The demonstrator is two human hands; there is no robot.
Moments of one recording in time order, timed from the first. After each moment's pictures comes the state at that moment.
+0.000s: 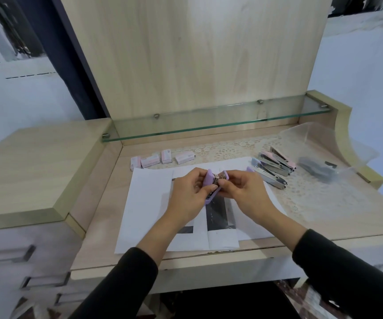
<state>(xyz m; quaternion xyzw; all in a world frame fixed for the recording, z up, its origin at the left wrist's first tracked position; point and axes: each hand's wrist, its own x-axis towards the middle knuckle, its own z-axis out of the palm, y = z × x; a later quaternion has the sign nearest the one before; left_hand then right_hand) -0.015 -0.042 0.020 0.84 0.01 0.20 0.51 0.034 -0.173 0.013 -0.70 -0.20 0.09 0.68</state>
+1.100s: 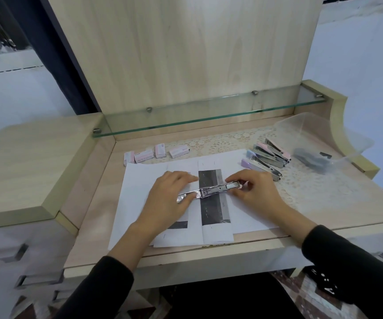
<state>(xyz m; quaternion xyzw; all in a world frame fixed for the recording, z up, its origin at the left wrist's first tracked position) -0.029 -0.003 -0.002 0.95 -0.09 0.25 0.15 0.048 -0.206 -0.009 -0.85 -0.26 -0.08 0.45</state>
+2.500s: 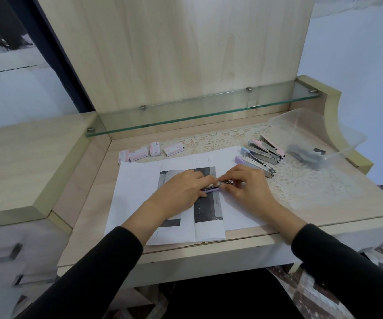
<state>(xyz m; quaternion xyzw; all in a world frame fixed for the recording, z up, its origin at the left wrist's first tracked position) -0.001 -0.030 0.012 0.96 -0.25 0.12 0.06 0.052 -0.206 -0.015 -0.83 -0.29 -0.10 0.47</state>
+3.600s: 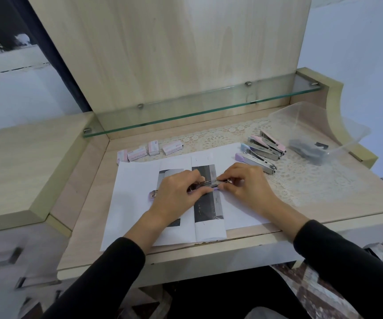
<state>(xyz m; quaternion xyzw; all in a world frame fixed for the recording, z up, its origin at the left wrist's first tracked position) -0.001 -0.028 -0.010 0.91 -0.16 0.32 0.19 0.057 -0.205 -0.018 -0.83 -0.30 -0.07 0.46</state>
